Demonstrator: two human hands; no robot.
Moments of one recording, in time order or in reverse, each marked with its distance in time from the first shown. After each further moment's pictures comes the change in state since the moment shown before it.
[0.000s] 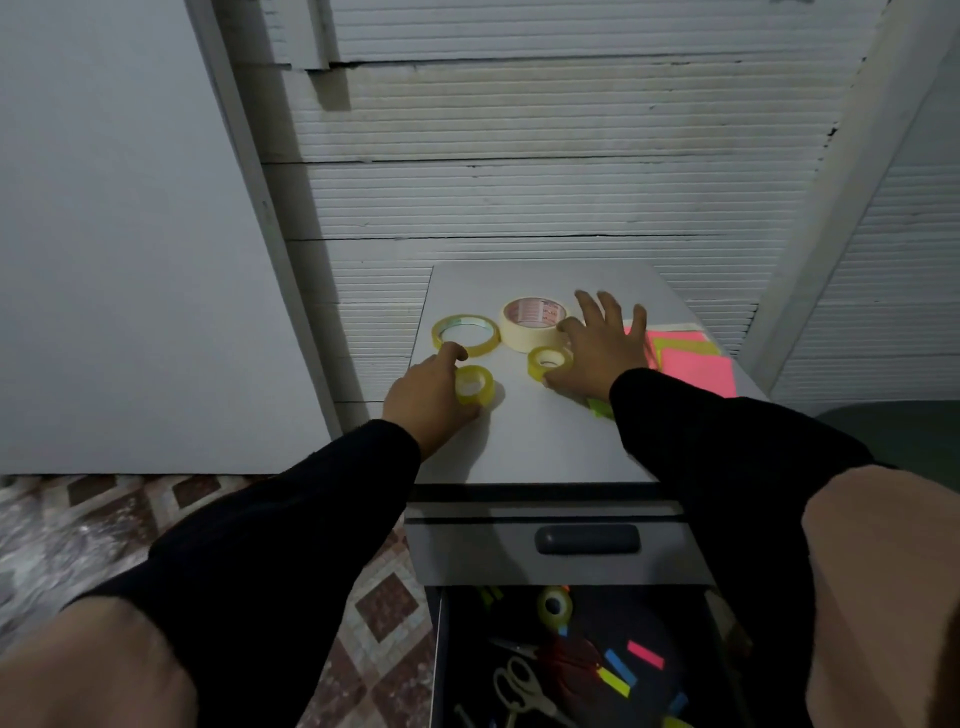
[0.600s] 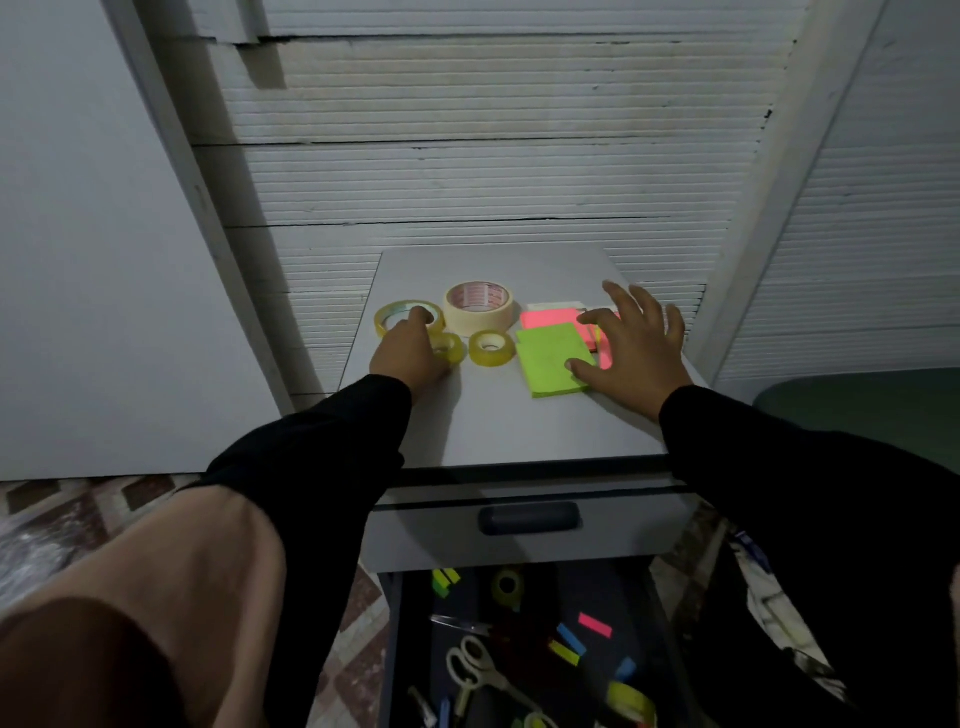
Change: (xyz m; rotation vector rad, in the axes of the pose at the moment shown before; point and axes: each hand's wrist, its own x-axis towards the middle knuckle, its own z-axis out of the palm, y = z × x) left_hand 0.048 0.035 0.025 -0.140 -0.024 -0.167; right_hand -0.060 0.076 -0.006 0.203 0.176 0.076
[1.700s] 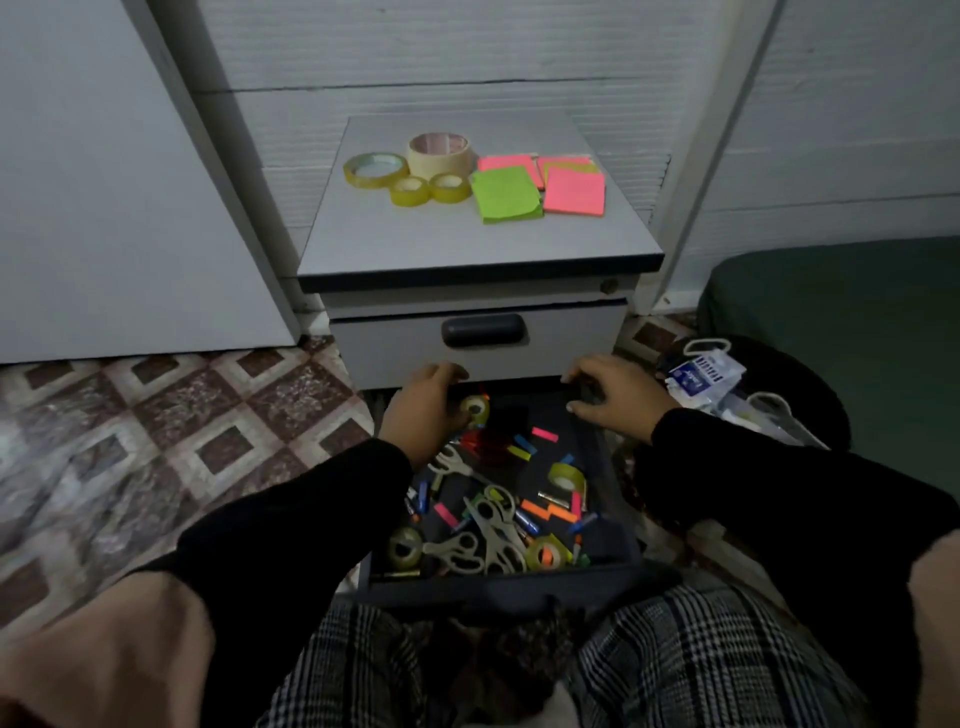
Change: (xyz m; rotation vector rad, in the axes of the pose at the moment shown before) left_hand -0.251 -0.026 0.084 0.015 -0.237 0.203; right_hand -0.223 0.030 0.012 0.227 -0.475 -0.052
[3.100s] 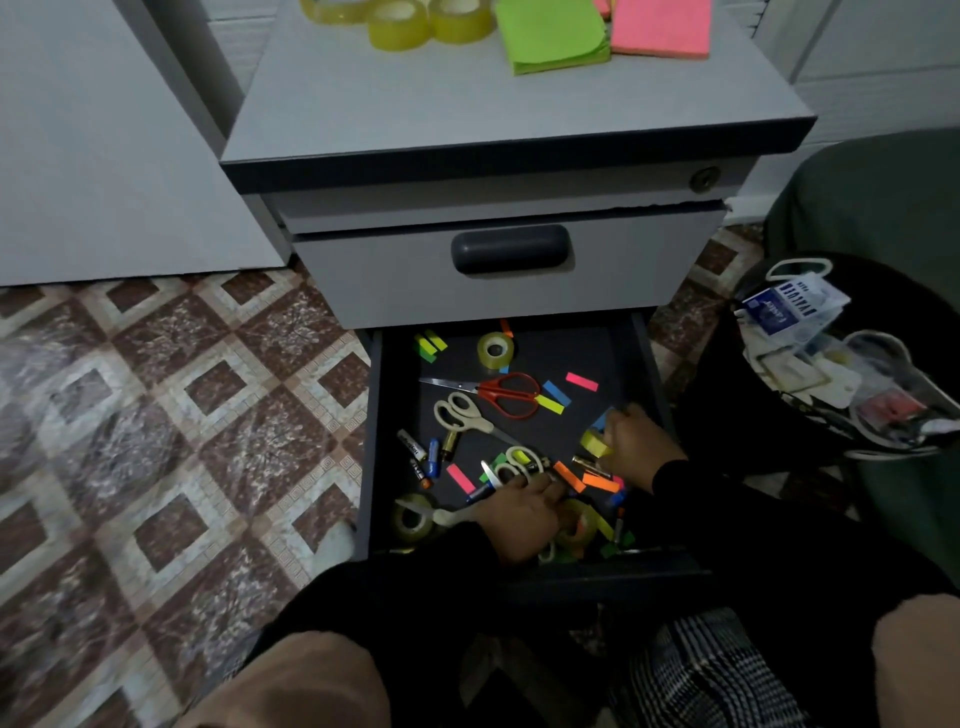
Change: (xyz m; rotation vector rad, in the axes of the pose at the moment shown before) left_hand -0.028 -0.032 0.177 0.643 -0.649 0.576; right_hand 0.017 0.049 0.155 0.004 -0.347 0.392
